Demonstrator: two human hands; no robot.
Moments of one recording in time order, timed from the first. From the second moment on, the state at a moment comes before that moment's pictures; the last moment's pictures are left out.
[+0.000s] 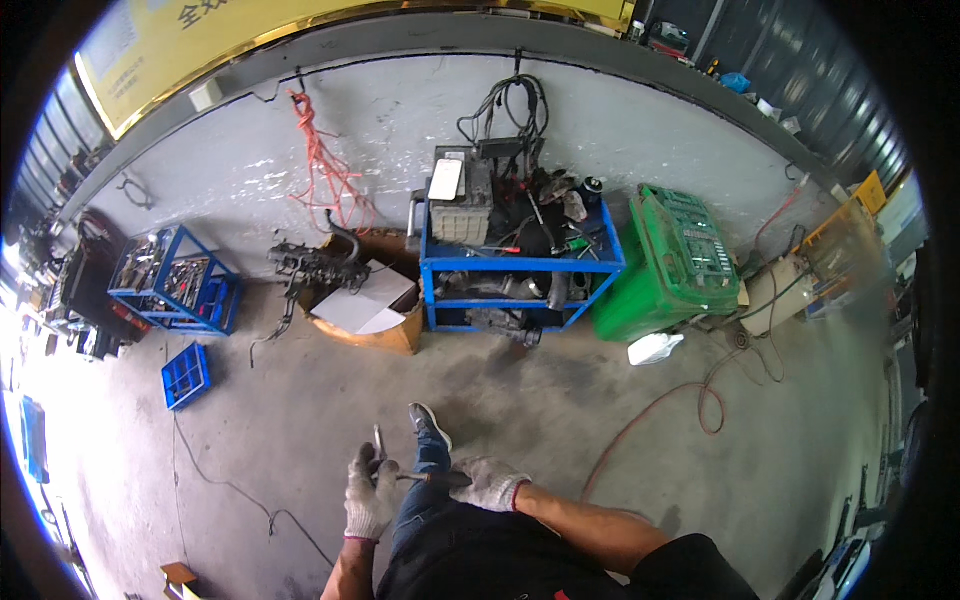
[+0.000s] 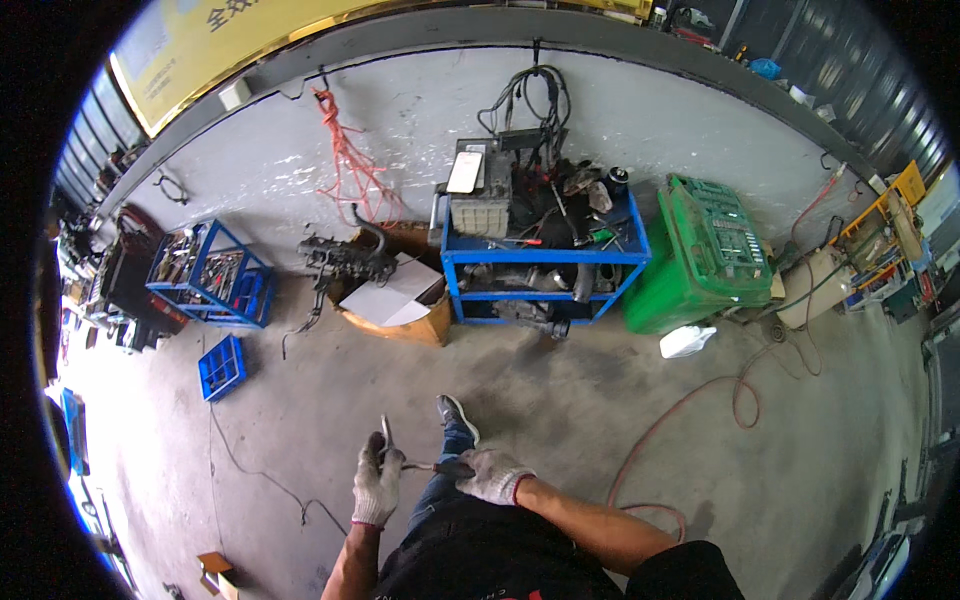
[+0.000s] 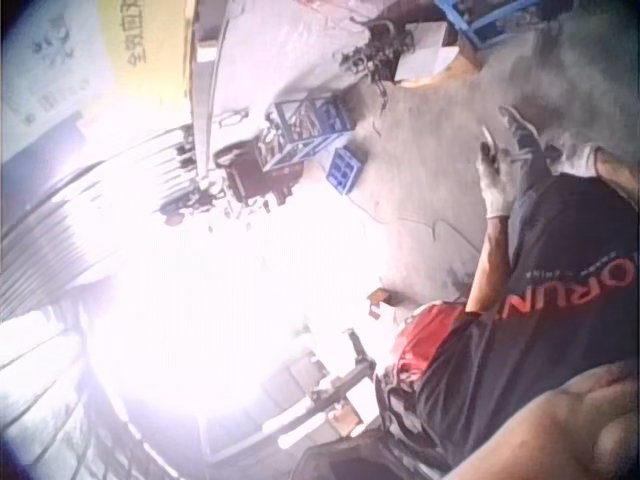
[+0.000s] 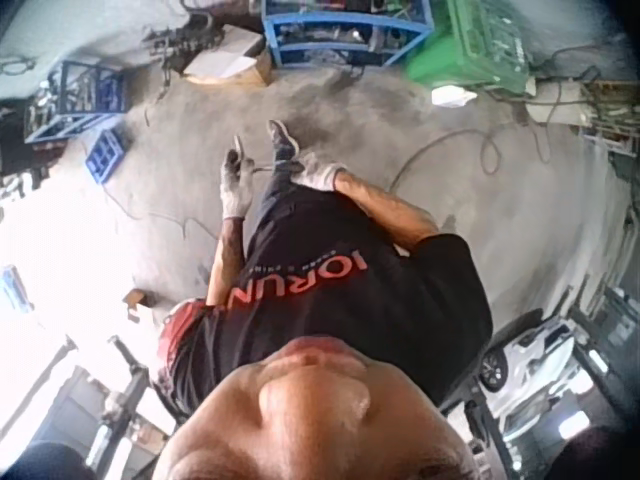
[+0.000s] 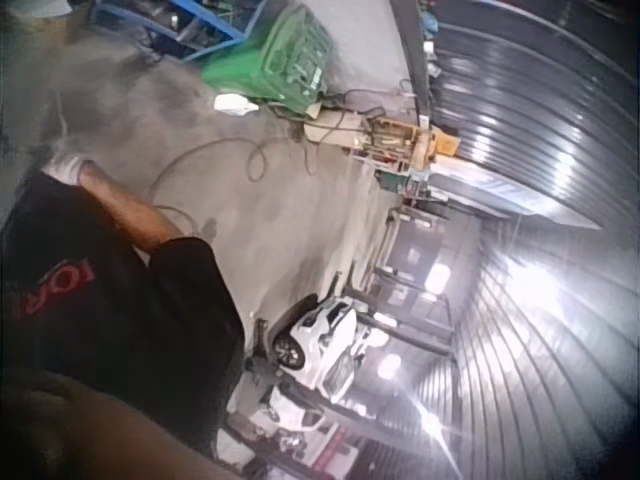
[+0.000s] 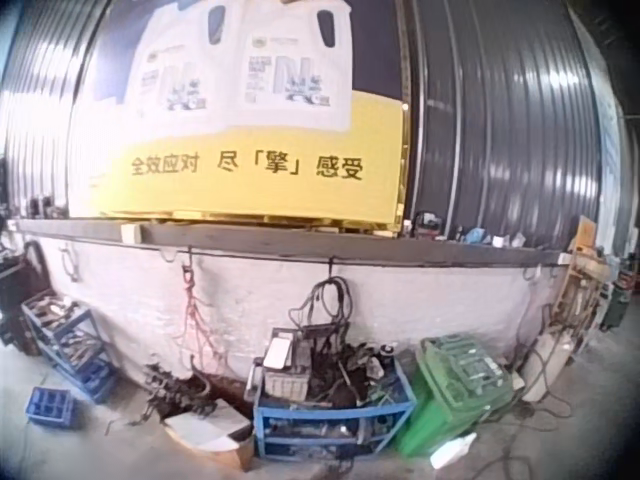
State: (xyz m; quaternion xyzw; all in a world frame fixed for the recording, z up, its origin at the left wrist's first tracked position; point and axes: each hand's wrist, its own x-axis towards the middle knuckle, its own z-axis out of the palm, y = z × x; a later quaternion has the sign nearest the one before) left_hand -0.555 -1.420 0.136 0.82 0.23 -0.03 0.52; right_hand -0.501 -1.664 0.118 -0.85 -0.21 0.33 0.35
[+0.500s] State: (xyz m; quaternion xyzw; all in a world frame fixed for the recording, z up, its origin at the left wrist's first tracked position) left_hand -0.293 -1.287 -0.017 0.83 0.28 -0.23 0.42; right_hand -0.200 -1.782 0.017 -0.87 0.20 0.27 0.37
